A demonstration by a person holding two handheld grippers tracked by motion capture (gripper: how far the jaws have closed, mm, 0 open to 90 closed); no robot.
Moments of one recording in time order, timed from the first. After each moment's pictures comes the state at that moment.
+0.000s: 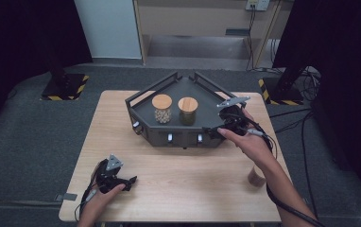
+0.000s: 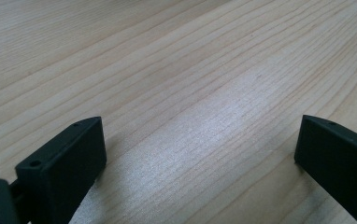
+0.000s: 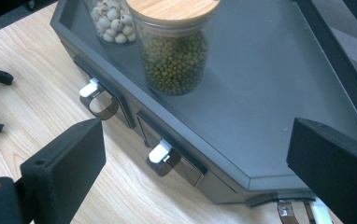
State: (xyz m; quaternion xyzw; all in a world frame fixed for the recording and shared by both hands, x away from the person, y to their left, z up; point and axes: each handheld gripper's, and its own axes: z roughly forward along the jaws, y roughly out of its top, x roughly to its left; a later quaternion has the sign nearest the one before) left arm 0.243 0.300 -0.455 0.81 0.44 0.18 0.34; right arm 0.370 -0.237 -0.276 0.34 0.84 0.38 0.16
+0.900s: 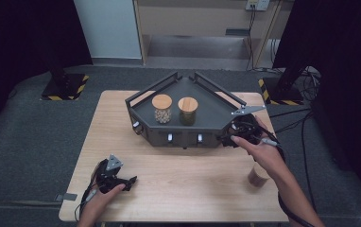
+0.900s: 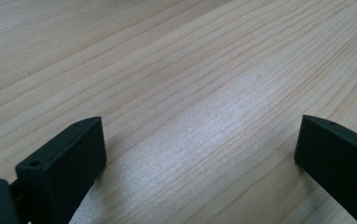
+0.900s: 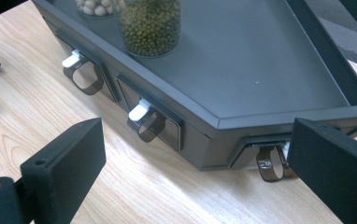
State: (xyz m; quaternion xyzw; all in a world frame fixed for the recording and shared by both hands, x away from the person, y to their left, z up) left arm 0.243 0.300 -0.455 0.81 0.44 0.18 0.34; right arm 0.350 -0.273 -0.290 0.37 0.83 0.38 0.16
